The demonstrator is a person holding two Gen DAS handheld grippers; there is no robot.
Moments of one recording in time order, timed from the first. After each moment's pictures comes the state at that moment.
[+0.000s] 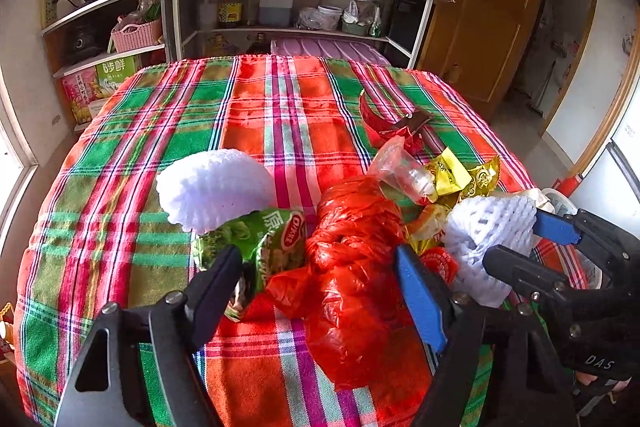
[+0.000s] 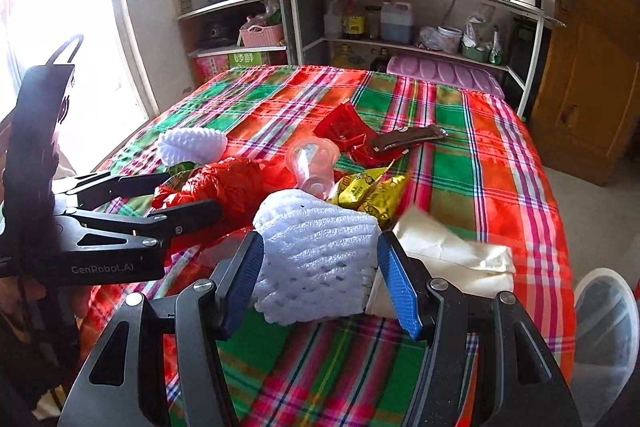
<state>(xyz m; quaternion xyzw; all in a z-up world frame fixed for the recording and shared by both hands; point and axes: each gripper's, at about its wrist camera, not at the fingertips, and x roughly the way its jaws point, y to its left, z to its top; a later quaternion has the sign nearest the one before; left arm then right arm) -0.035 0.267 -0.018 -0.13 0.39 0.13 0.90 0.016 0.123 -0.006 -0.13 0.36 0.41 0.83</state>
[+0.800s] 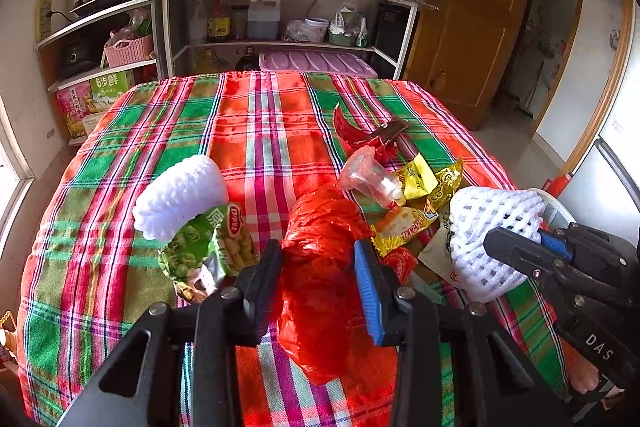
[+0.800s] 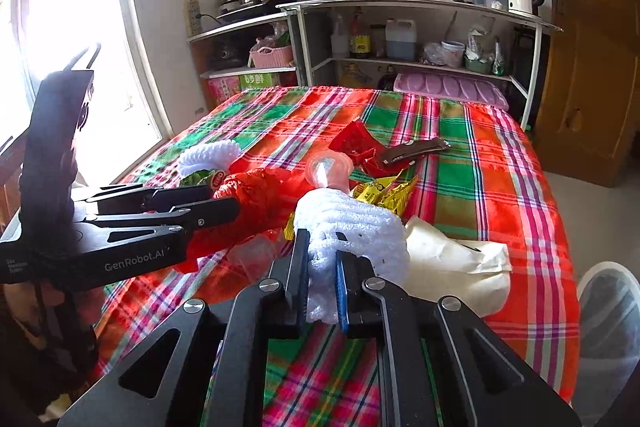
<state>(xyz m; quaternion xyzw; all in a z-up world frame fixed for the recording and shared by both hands) -0.042 0.250 -0.004 -0.12 0.37 0.12 0.91 -0.007 0.105 0.010 -0.09 0.33 0.42 0.84</state>
